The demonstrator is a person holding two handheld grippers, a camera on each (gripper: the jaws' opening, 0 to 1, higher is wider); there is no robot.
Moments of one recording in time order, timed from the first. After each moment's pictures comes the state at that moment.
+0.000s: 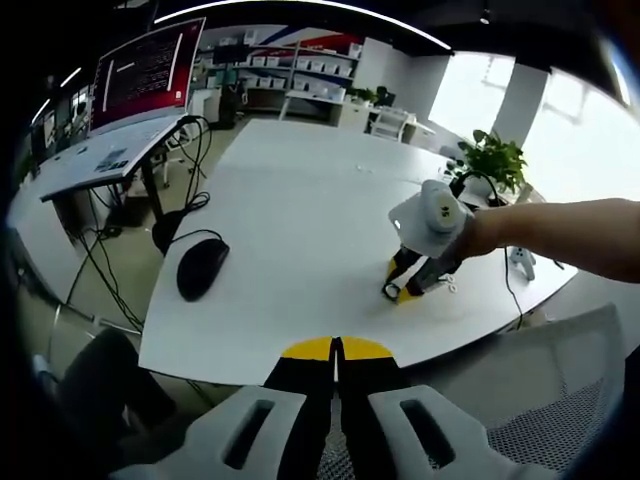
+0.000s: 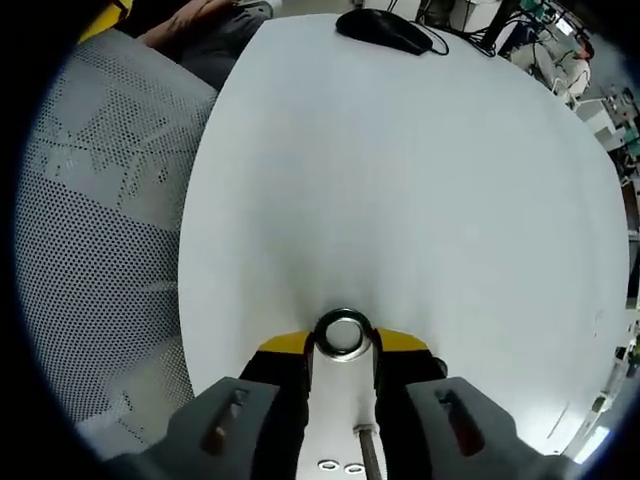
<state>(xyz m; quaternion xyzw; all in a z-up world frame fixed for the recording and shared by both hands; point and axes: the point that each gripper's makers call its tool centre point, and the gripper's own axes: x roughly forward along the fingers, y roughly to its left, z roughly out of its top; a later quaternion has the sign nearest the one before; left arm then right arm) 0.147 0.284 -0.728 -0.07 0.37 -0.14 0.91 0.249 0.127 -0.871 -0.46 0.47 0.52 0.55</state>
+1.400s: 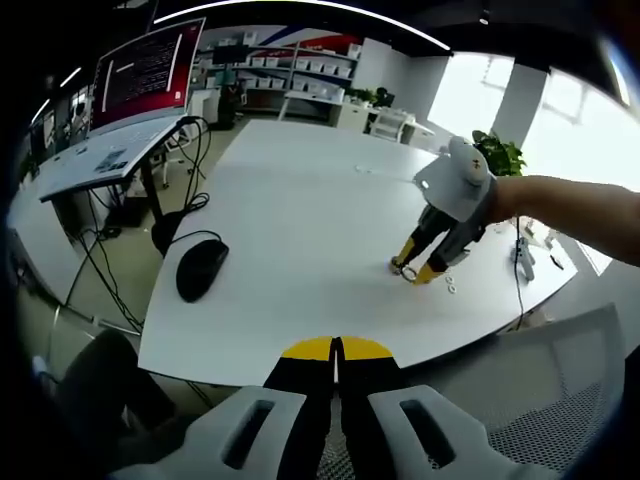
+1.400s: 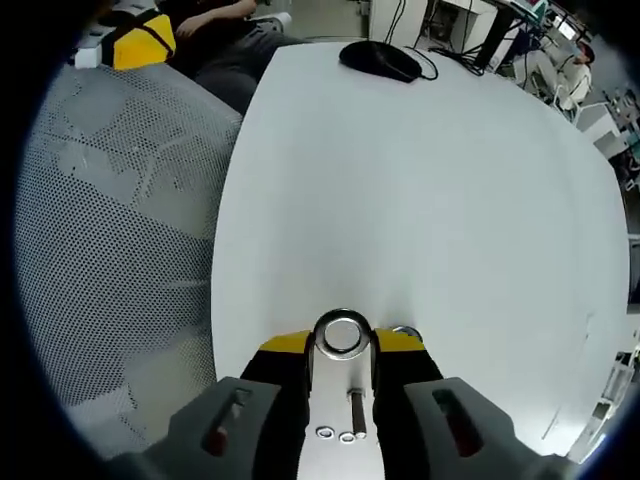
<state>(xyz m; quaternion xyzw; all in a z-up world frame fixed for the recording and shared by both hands) 0.147 0.284 -0.727 -0.07 0.37 -0.14 0.91 0.250 0.112 -0.815 -0.45 0.46 0.55 0.53</state>
